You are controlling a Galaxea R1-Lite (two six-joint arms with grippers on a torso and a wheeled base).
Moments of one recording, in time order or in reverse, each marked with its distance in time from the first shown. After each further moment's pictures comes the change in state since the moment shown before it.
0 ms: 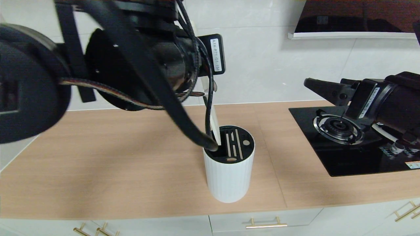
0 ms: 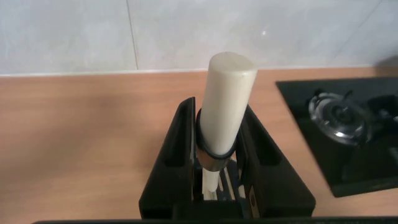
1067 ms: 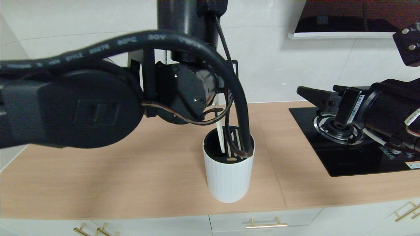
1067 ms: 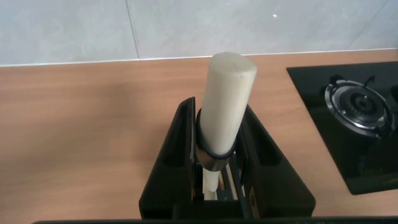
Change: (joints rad) left arm 0.003 0.107 -0.027 -0.004 0.024 -0.009; right arm -0.002 0.033 0.006 0.000 0.000 0.000
